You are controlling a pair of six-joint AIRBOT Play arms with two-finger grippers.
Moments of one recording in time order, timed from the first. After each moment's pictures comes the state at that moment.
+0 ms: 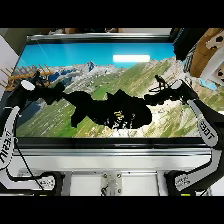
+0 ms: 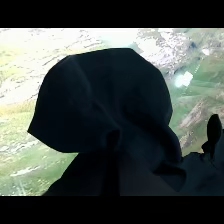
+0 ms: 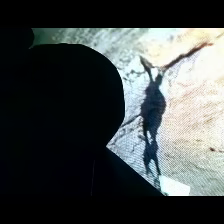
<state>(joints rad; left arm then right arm) 0.15 -1.50 1.20 1.03 -0.90 -1.72 -0.04 -1.72 1.31 -0.95 1.03 1.20</state>
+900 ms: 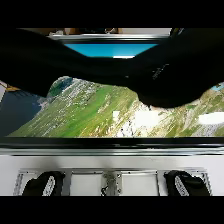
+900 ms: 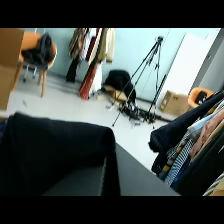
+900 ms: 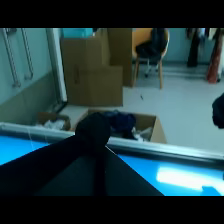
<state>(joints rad) 0.23 -0.65 1.71 1.03 -0.93 -1.67 -0.13 -0.62 1.56 -0.99 0.89 1.32</state>
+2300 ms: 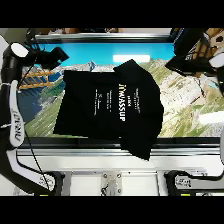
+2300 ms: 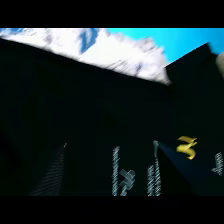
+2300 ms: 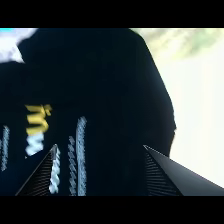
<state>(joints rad) 0.10 -1.70 1.83 1.10 -1.07 -1.63 -0.21 -1.45 1.52 -1.04 1.01 1.41</state>
